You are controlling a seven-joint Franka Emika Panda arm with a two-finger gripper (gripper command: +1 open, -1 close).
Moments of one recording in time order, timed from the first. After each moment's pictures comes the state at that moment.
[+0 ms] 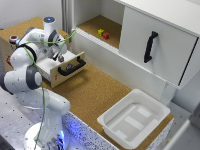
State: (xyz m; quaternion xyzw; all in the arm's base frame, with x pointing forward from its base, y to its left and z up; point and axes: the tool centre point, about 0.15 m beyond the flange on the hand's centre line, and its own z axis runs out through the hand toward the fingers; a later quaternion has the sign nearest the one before) arm 0.307 0.301 0.379 -0.99 0.00 -0.10 0.06
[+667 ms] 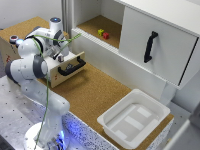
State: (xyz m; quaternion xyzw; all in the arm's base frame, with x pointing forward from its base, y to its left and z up) arm 0.342 0.301 0.340 -1.00 0.03 -0.07 0.05
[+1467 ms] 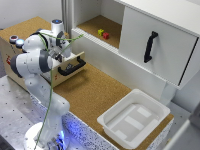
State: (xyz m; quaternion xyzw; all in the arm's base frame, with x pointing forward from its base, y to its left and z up) arm 0.353 0.297 0.324 -1.00 0.02 -0.06 0.01
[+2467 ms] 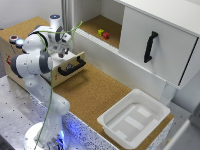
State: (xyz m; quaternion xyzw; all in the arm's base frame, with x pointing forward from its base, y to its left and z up) arm 0.358 0.306 0.356 -0.93 -0.36 -0.07 0.02
